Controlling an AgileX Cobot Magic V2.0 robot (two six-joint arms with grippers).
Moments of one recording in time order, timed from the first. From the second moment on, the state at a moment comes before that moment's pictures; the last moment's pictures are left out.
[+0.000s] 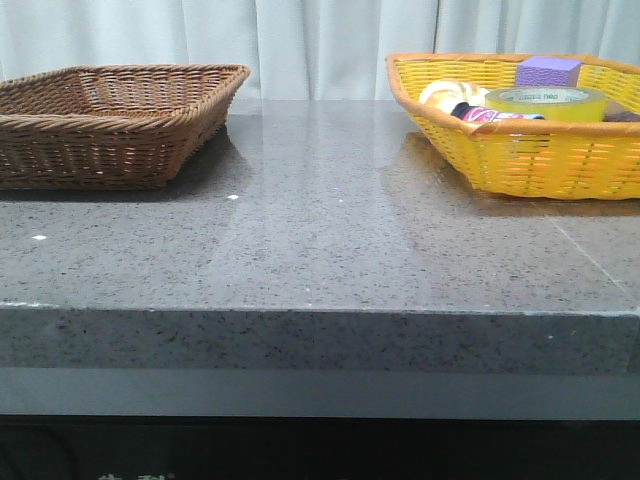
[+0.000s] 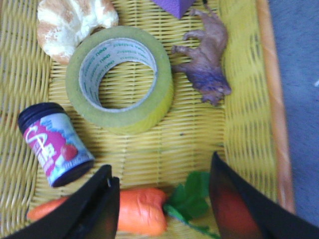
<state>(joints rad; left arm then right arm) -0.73 0.76 -0.80 -0.30 0.50 0.22 -0.08 1.54 -1.56 0.12 0.96 -0.03</state>
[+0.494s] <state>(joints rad) -0.74 0.76 -0.80 -0.32 0.51 0.23 -0.08 1.94 -1.87 0.18 0.98 -0.03</state>
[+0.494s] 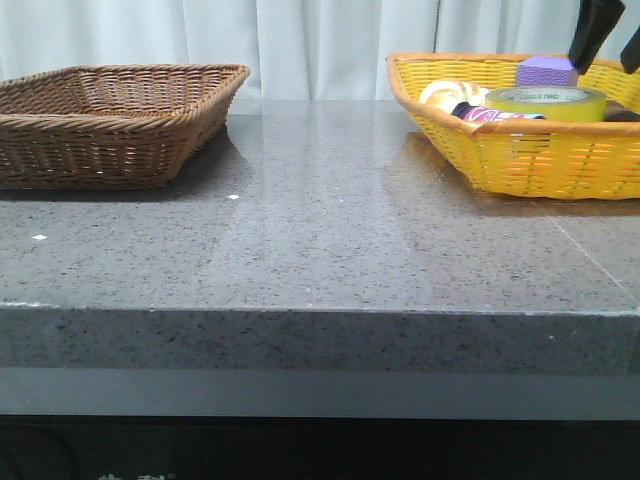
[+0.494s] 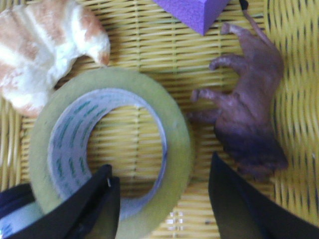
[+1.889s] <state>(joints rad) -0.74 0.76 -0.80 -0.33 0.52 0.23 0.20 1.83 -2.04 0.17 1.11 -0.15</state>
